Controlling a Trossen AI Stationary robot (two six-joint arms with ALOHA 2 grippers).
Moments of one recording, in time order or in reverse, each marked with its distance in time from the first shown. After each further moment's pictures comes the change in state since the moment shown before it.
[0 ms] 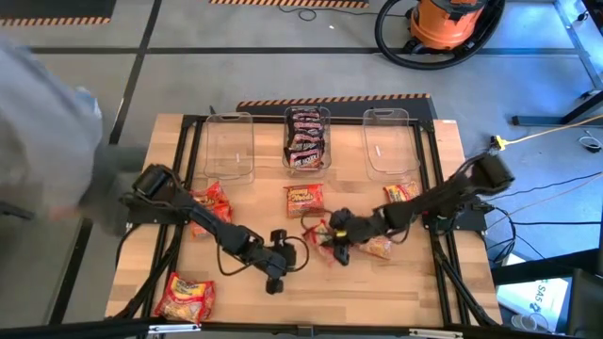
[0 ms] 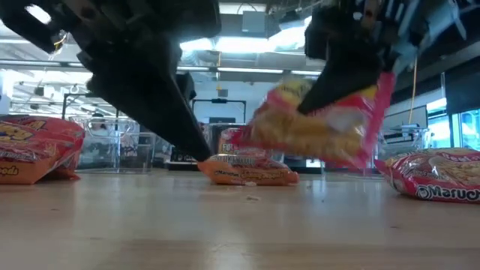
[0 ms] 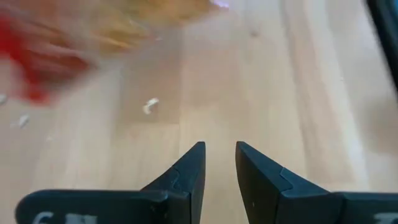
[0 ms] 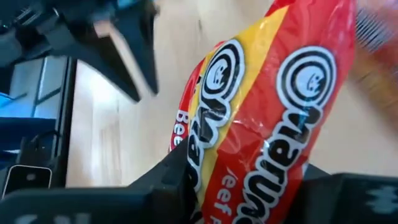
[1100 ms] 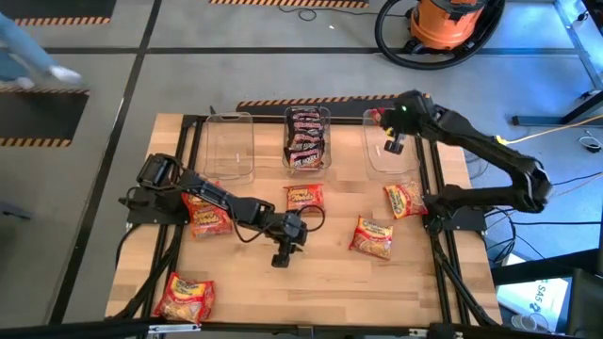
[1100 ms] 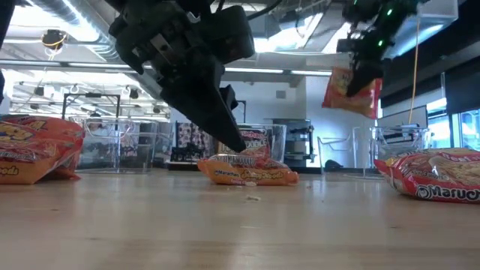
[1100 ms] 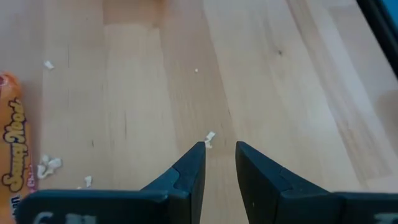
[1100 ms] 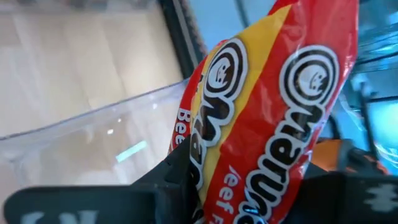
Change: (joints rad) left arm 0.250 -0.027 0.002 0.006 0.337 0.302; right arm -1.065 -0.478 0.251 -0.906 0.110 -1.306
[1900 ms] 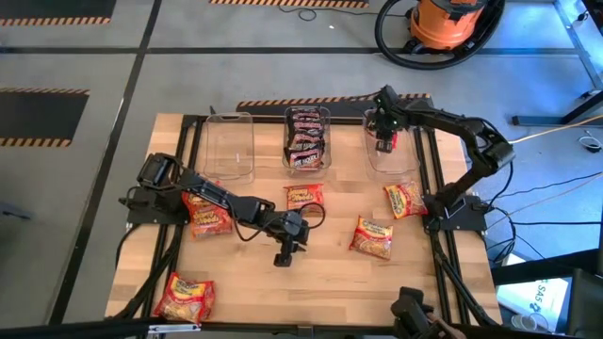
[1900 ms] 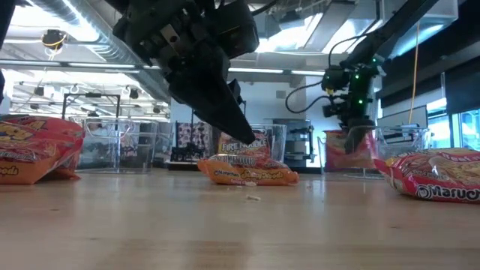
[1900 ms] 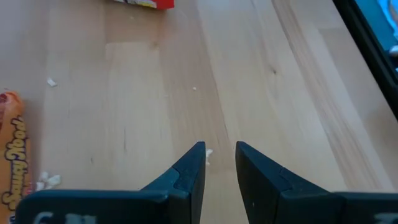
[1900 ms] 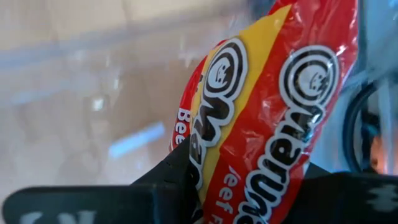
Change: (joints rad) left arm 0.011 0.000 0.000 0.049 0.014 -0.014; right arm -0.220 0.467 0.000 0.117 -0.187 -0.152
